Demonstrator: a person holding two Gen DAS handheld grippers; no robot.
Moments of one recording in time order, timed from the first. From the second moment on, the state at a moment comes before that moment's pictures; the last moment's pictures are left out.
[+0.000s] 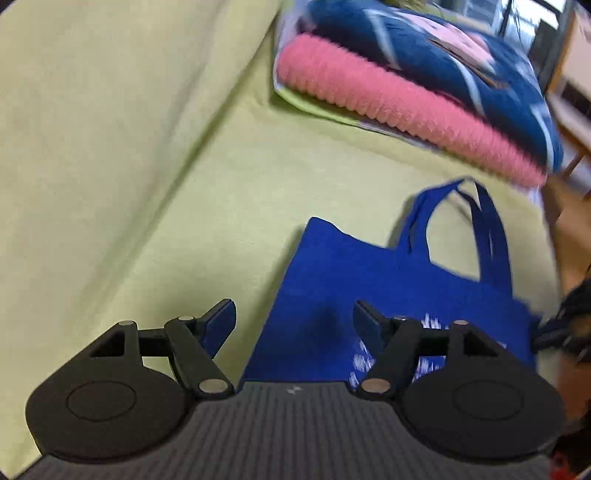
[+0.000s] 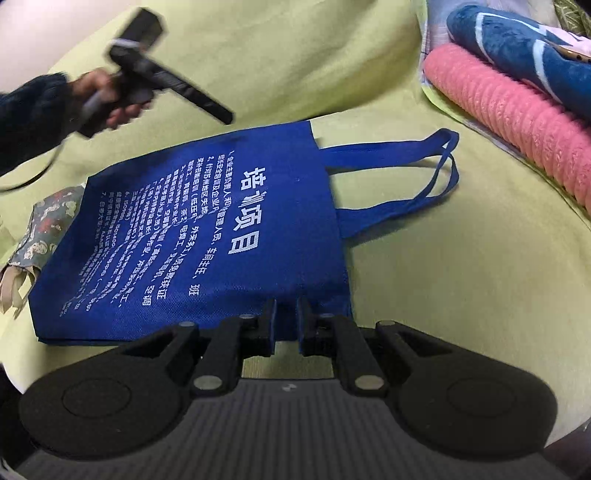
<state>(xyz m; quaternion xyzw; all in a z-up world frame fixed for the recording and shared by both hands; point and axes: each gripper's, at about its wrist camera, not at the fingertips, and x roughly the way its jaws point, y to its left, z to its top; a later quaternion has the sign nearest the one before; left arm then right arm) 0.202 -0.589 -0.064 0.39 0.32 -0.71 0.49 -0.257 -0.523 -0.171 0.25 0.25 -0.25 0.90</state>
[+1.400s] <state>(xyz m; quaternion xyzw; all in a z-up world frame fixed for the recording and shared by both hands) -0.079 -0.365 -0.158 0.51 -0.06 -0.68 0.53 -0.278 -0.524 -0.181 0.31 0.20 -0.25 0.90</state>
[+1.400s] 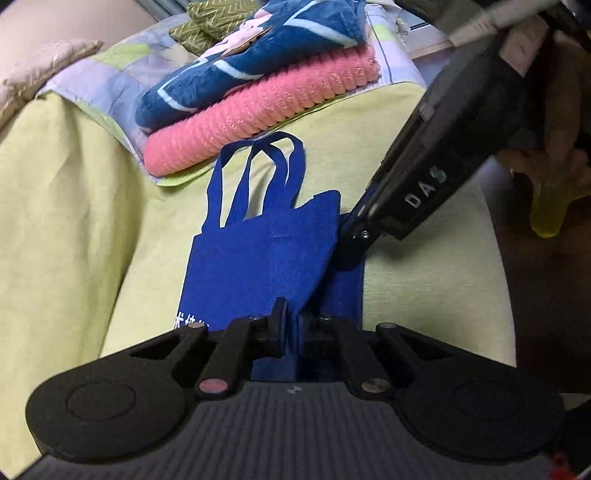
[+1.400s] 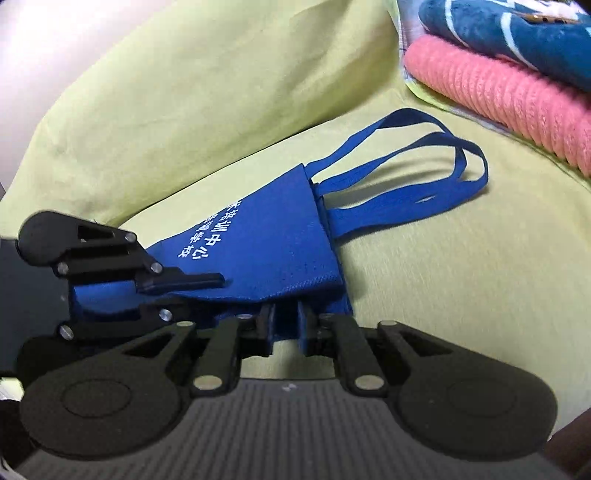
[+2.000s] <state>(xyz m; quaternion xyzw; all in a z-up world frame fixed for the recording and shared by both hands) -0.097 -0.345 -0.198 0.53 -0.16 -0.64 0.53 -0.275 -0.505 -0.174 0.26 0.21 -0.35 0.88</state>
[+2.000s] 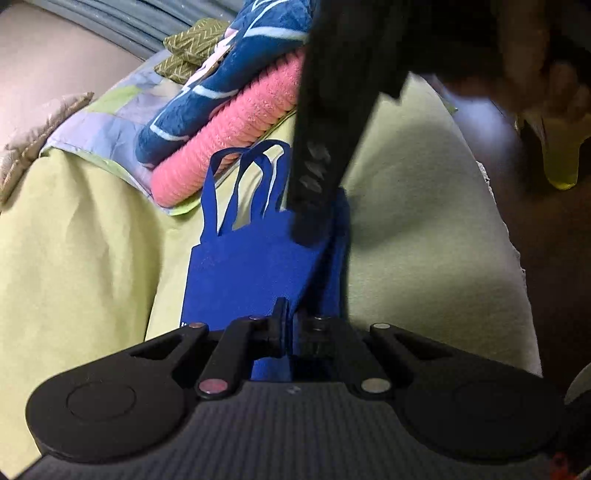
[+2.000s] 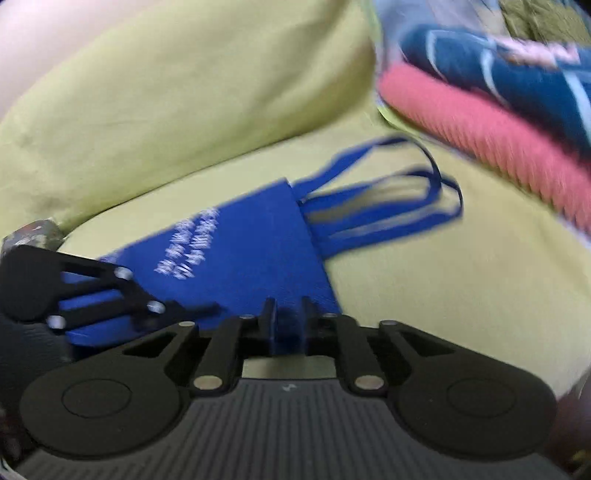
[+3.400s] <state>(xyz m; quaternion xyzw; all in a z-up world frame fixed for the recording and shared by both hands) 0.059 -0.282 -0.143 0.45 0.10 -0.37 0.80 -0.259 -0.478 -0.171 0.16 0.26 -0.38 0.87</state>
